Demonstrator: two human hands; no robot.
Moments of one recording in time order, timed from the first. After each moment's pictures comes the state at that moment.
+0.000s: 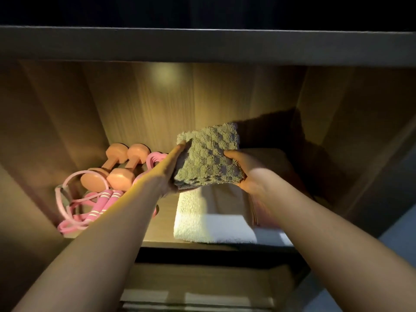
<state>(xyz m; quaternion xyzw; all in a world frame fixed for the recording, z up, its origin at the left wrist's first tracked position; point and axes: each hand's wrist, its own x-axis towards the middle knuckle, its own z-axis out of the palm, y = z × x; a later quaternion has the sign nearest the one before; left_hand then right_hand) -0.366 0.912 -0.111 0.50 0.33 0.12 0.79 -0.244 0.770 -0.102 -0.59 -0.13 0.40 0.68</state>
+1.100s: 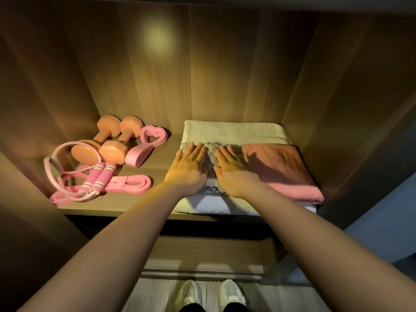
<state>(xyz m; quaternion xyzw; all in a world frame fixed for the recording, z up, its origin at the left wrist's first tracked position) -0.351 0.881 -0.197 0.98 0.19 0.06 0.09 -0.249 0.763 -0.188 -0.87 -0.46 0.13 0.09</state>
